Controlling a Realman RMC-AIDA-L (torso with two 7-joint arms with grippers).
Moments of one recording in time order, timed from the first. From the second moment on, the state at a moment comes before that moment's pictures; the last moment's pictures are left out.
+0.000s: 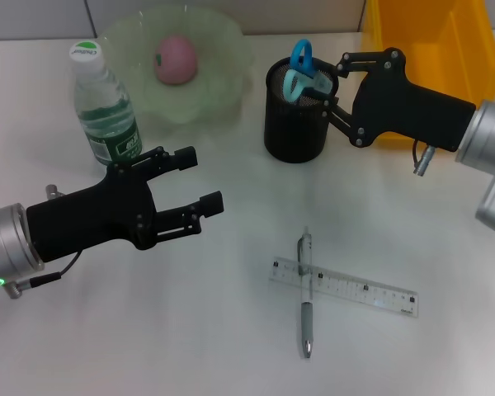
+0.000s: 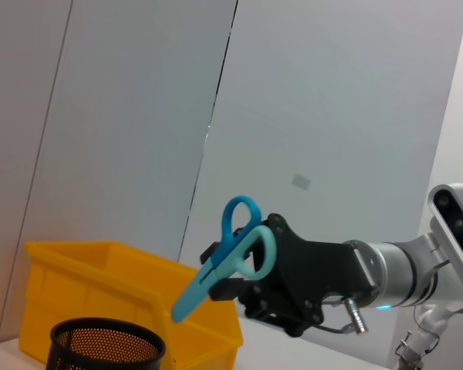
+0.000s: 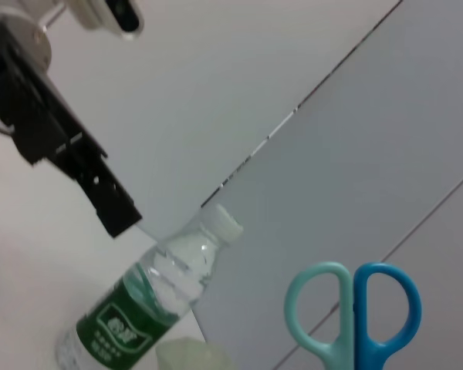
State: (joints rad) left arm -0.45 -2.07 0.71 0.38 1.76 1.68 -1.05; right arm 0.61 2.09 -0.78 -0.38 -1.57 -1.38 0.13
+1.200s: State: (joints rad) left arm -0.45 -2.07 0.71 0.38 1.76 1.68 -1.04; right arm 0.75 2.09 -0.77 -0.19 -1.50 -1.17 0.03
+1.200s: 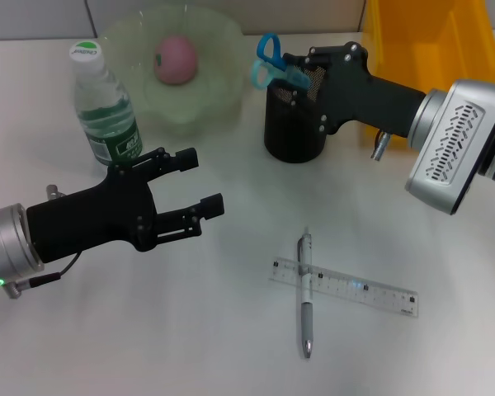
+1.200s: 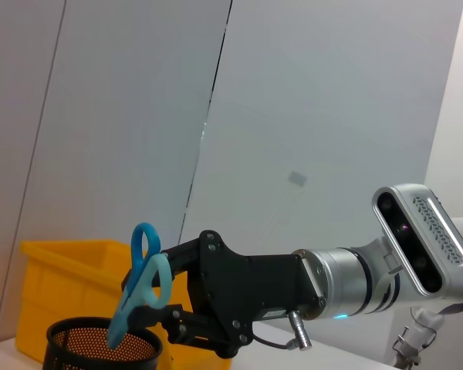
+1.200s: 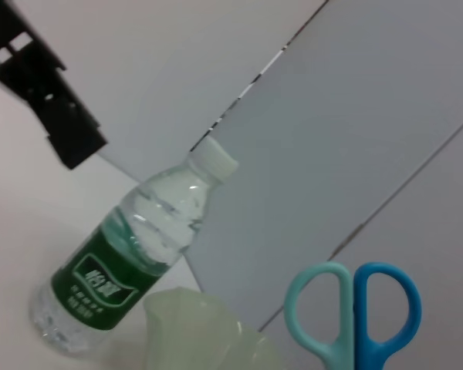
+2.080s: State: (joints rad) left arm -0.45 -2.06 0.71 0.39 1.77 1.69 -1.04; right arm 0.76 2.09 -0.77 -0.15 -1.42 -1.13 0.33
